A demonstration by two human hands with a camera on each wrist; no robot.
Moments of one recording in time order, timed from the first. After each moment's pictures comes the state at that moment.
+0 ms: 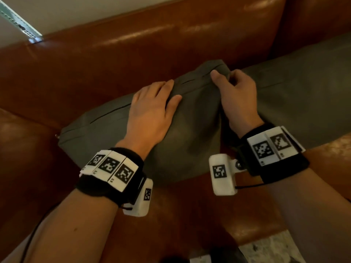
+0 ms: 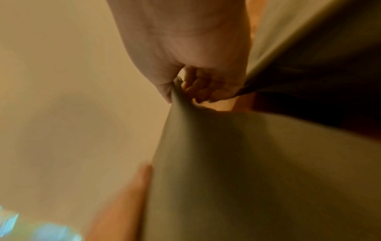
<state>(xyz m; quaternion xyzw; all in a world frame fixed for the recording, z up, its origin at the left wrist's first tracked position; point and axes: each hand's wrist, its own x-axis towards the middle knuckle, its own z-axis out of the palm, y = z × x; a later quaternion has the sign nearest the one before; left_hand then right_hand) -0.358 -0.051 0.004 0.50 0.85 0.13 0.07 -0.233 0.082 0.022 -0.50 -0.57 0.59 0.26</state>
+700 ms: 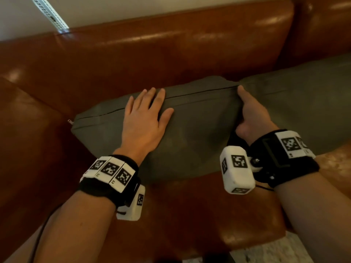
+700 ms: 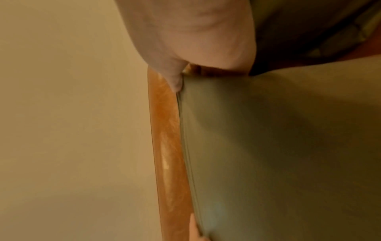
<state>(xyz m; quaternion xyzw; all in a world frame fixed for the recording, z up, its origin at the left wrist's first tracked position) -0.358 -0.107 -0.007 0.44 0.89 0.07 0.06 -0.213 0.077 0.012 -0.57 -0.32 0.73 0.21</state>
